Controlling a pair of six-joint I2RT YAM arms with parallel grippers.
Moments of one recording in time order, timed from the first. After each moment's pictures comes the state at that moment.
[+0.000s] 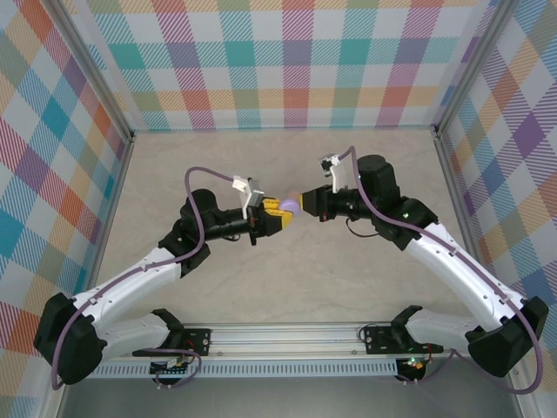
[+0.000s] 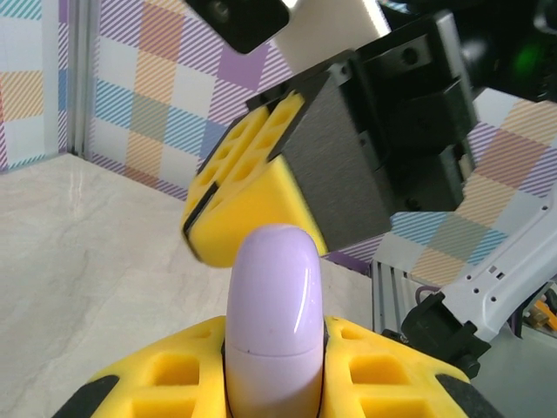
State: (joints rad) left arm -0.67 1.11 0.75 0.34 0.65 -0.26; right arm 0.64 1.14 1.15 -0.47 -0.46 0.41
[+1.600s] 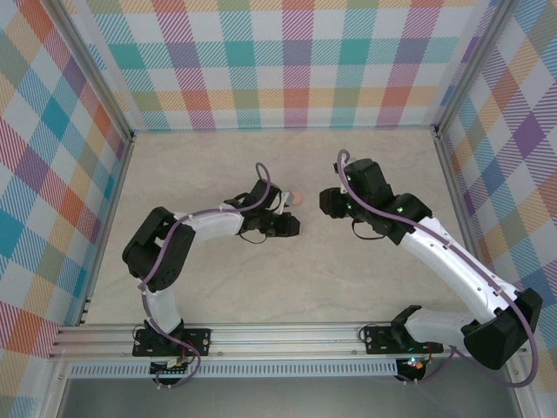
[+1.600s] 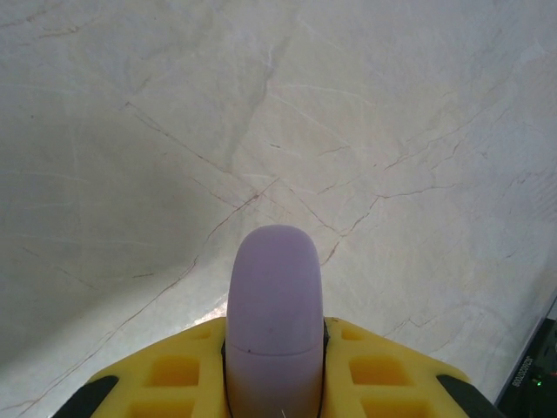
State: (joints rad) left arm -0.65 1.85 1.11 -0.19 0.46 -0.56; right arm 0.64 1.19 1.19 -0.72 0.04 0.42
